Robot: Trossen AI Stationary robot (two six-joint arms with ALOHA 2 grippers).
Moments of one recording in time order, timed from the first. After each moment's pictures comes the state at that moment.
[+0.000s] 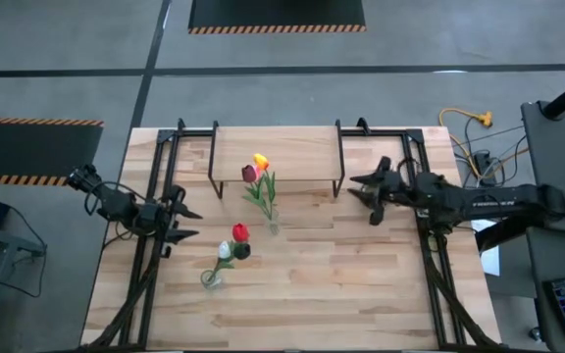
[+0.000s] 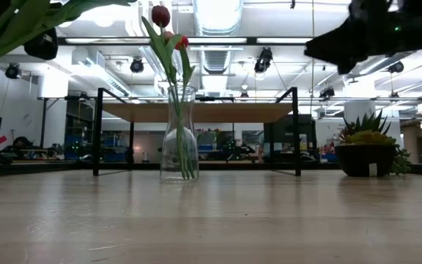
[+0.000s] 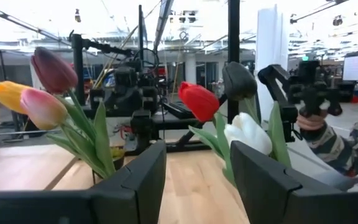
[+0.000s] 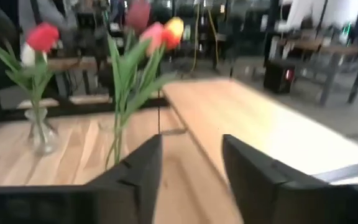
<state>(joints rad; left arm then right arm) -0.59 0.01 0.11 0.10 -0.43 0.09 -0.10 0.64 0.25 0.35 0.14 0.03</state>
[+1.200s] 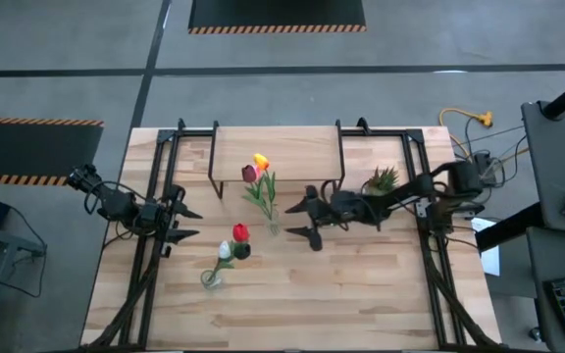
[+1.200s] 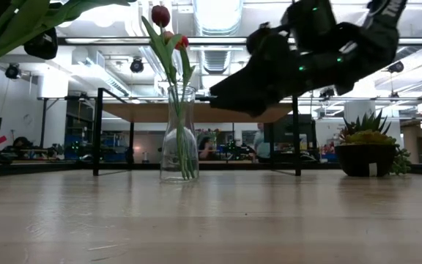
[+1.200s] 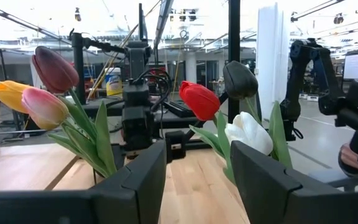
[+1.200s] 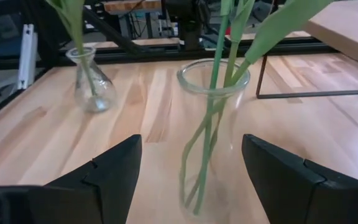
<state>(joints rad) -0.59 0.01 0.11 0.09 -0.43 0.09 0.02 1.76 0.66 0.85 -0.05 0.10</state>
